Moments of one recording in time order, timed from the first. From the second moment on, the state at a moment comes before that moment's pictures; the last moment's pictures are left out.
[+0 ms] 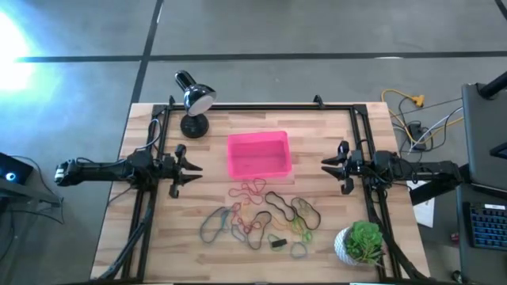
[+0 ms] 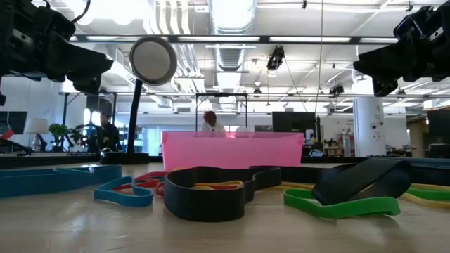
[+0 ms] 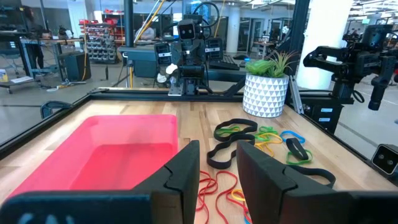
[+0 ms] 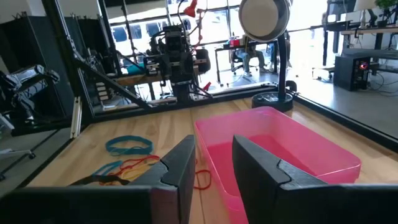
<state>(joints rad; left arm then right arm) 0.02 0.16 0.01 0.10 0.08 -0.05 0.01 0.02 0.01 0.02 0.09 0.18</state>
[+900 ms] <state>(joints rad) 0.02 0.16 0.01 0.10 0.07 -0.05 0.01 0.02 0.01 0.04 0.09 0.24</state>
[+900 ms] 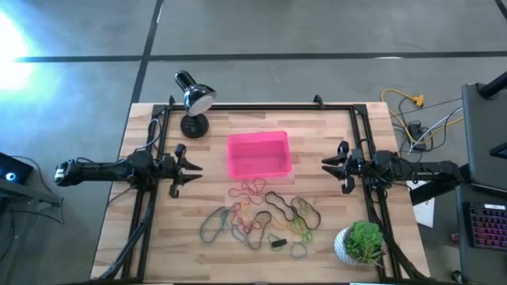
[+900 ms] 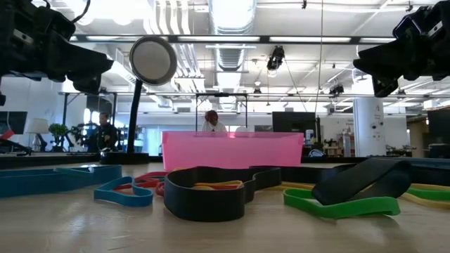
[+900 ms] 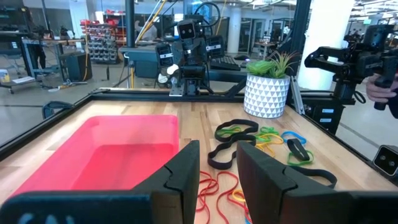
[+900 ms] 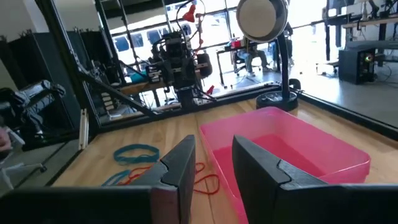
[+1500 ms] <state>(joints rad) 0.02 0.16 0.01 0.26 0.05 0.04 0.01 0.02 0.01 0.36 0.08 -0.10</state>
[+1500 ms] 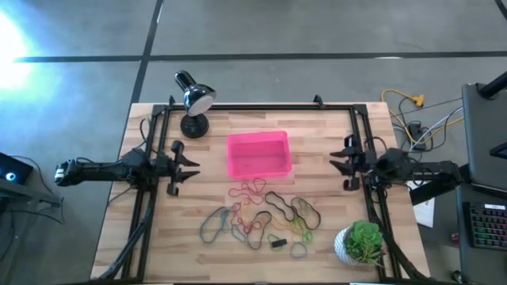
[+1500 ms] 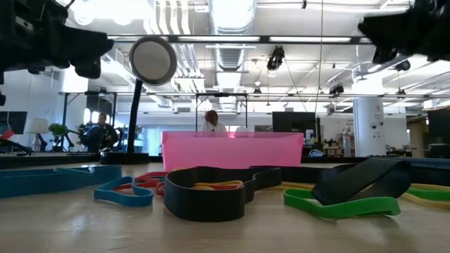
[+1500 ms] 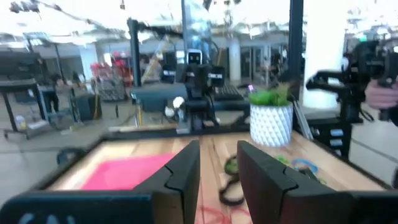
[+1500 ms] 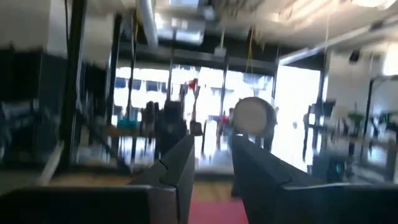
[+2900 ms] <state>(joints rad) 0.02 0.47 0.01 0.42 0.05 -0.02 0.07 1.12 0.58 -0.32 0.00 0.17</state>
